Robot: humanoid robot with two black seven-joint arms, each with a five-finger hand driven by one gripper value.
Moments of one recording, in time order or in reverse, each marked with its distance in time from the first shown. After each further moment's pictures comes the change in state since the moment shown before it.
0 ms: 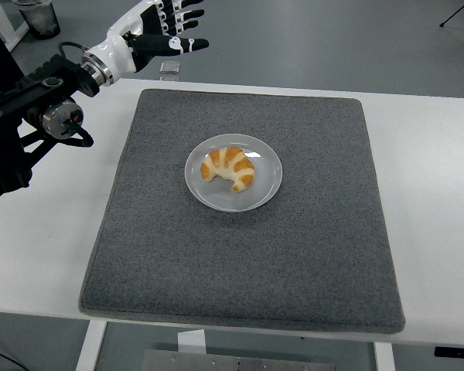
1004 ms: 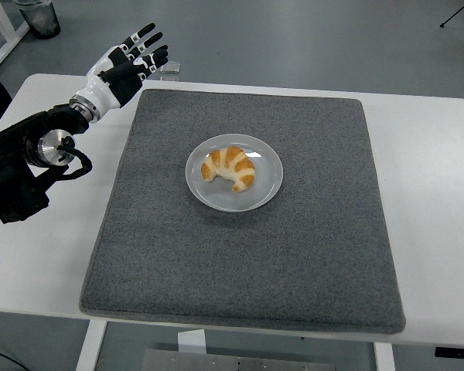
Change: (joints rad) left arm 0.096 -0.117 0.000 0.262 -0.287 -0.140 0.039; right arm 0.000 0.000 0.000 0.002 0.000 0.001 0.000
